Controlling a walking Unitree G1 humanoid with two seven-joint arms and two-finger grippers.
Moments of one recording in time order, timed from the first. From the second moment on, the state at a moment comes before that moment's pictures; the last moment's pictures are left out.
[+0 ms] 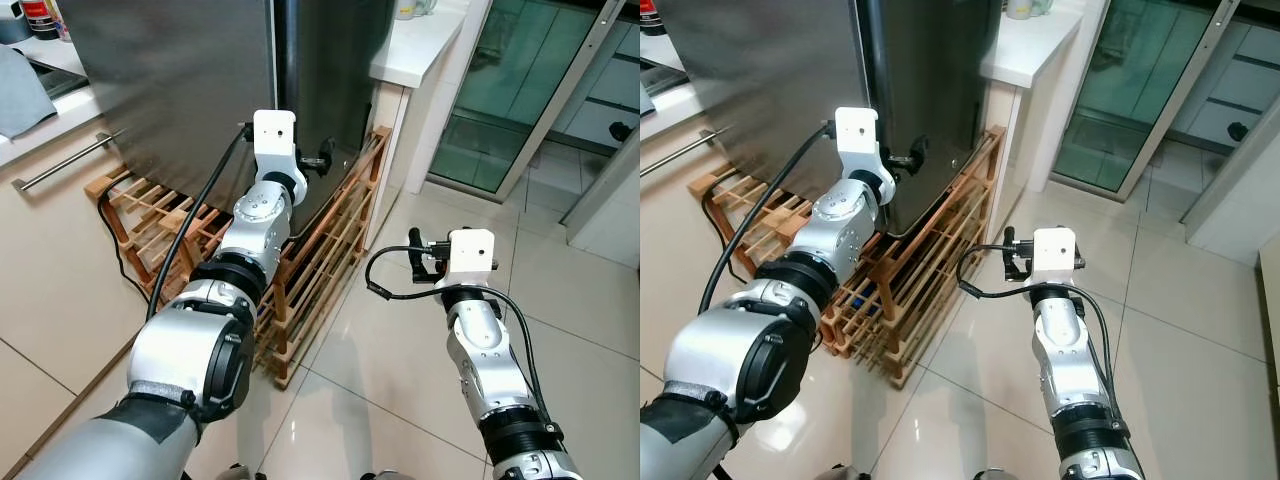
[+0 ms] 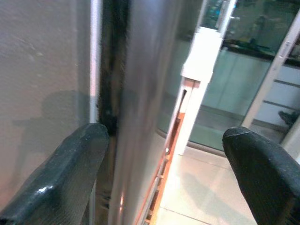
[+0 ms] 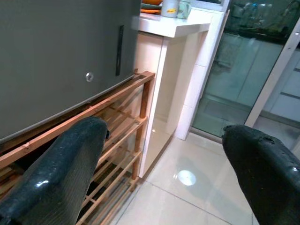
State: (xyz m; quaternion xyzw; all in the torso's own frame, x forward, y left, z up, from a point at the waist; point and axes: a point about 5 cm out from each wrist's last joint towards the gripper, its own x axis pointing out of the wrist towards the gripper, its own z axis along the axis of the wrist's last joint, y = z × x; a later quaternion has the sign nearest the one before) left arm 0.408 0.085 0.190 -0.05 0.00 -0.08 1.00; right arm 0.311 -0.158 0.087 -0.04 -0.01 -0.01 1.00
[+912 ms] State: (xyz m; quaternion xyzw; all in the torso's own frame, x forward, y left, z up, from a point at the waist) left arm 0.280 0.185 0.154 -0.02 -0.12 -0.04 0.99; right arm 0.264 -0.175 0.115 -0.01 -0.08 -0.04 1.00
